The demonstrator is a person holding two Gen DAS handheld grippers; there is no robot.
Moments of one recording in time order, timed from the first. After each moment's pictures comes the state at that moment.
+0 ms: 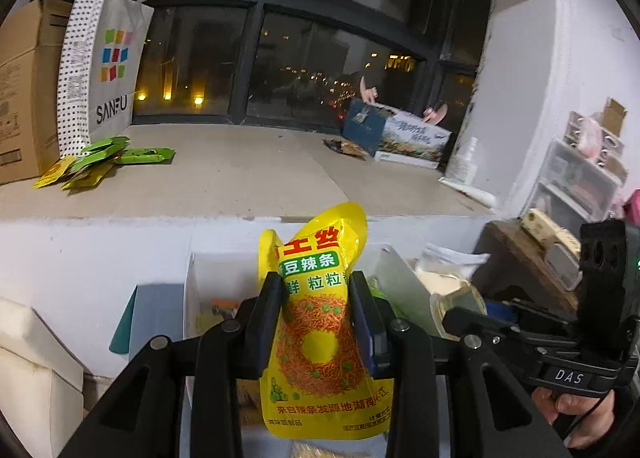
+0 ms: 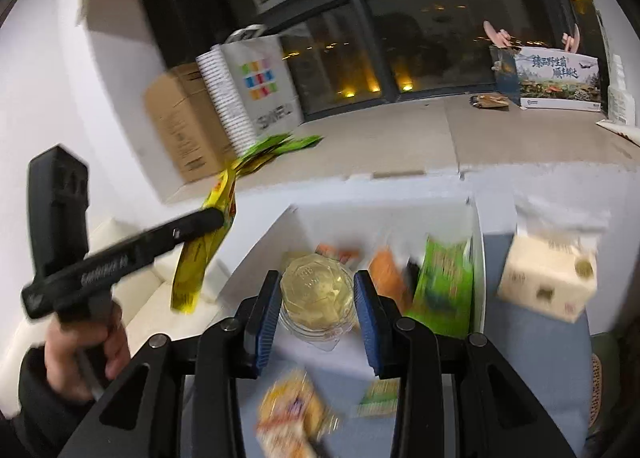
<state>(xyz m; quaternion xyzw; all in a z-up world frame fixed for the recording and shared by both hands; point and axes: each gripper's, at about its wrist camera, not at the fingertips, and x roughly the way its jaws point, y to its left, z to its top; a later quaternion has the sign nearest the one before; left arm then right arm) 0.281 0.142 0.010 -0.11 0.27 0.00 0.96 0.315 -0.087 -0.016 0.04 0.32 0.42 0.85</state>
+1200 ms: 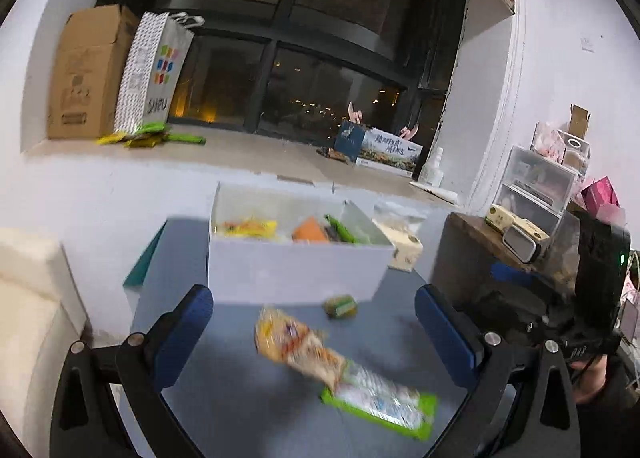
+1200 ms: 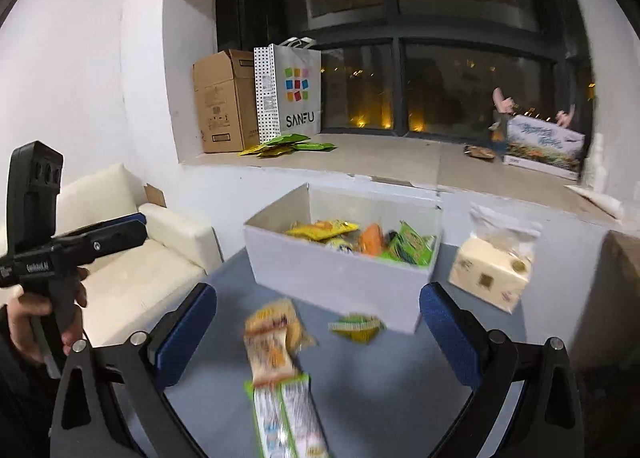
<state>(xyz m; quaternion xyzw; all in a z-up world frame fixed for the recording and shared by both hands) 0.029 0.067 -0.037 -0.15 0.20 0.01 0.97 0.163 -0.177 -0.025 -0.07 0.22 0.43 0.87</state>
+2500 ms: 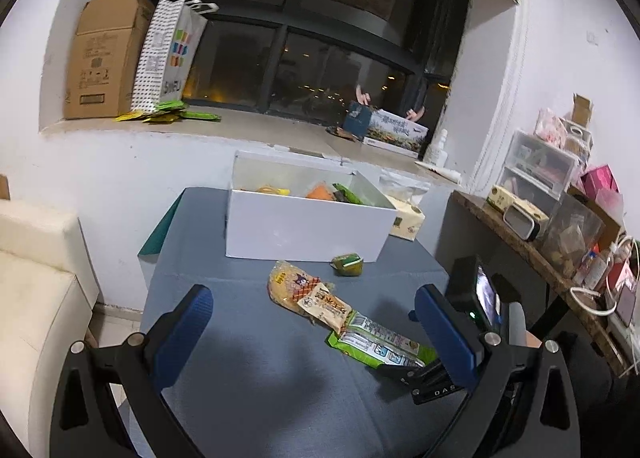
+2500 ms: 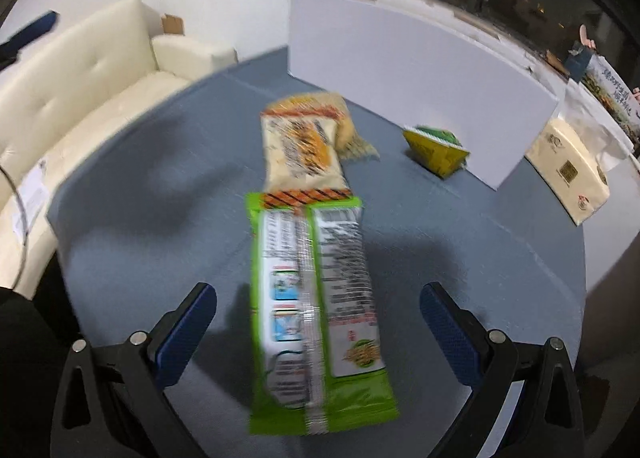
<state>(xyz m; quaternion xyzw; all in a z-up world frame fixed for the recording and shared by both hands) -0.016 0.062 -0.050 -0.14 0.23 0.02 0.96 0.154 -0.109 -0.175 -0.28 0.40 0.43 0.76</state>
